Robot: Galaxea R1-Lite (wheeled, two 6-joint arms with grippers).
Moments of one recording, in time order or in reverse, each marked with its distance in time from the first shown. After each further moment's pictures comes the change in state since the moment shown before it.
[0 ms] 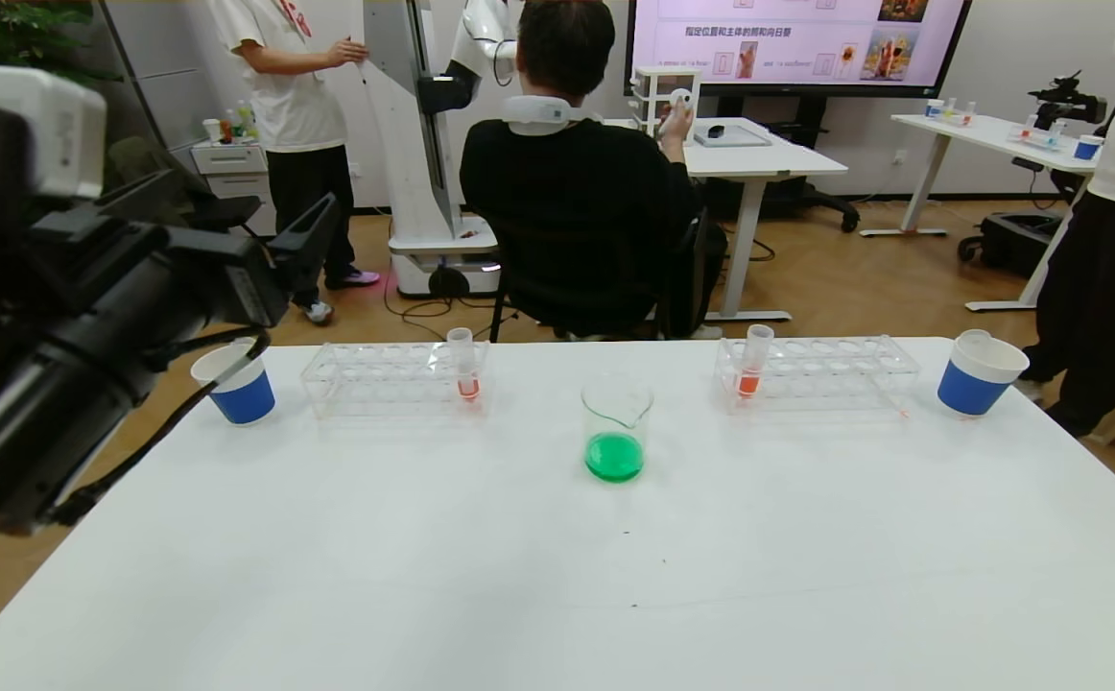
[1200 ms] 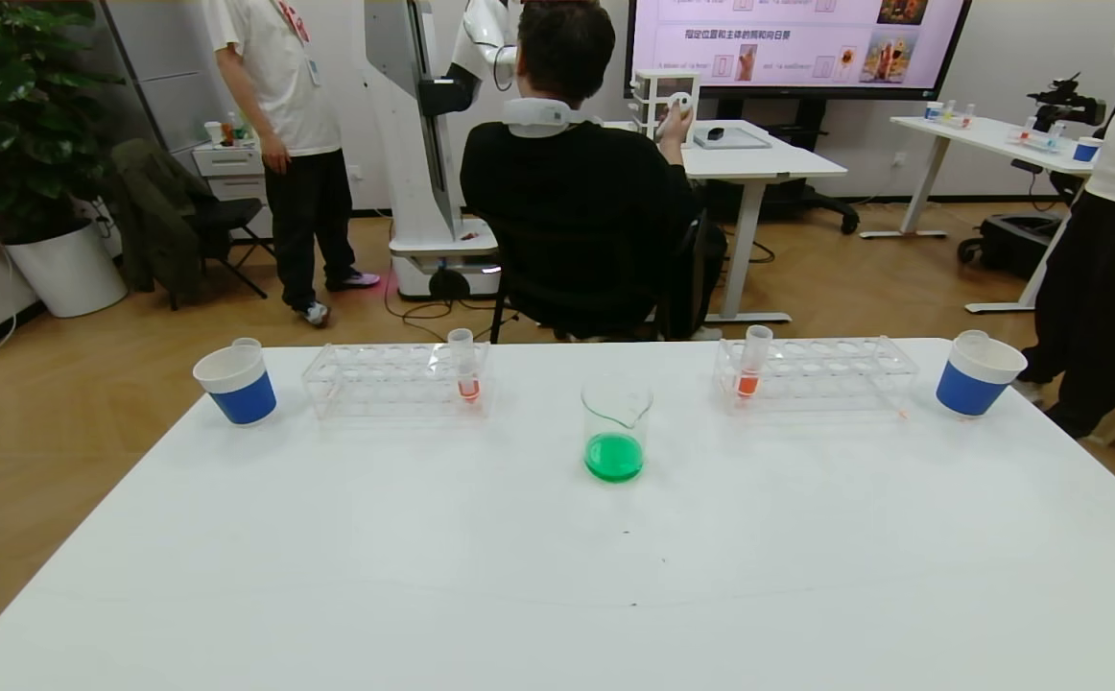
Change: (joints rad) left arm 0.420 -1.101 0.309 0.736 -0.137 -0.031; right arm 0.000 0.000 0.000 0.000 0.000 0.000
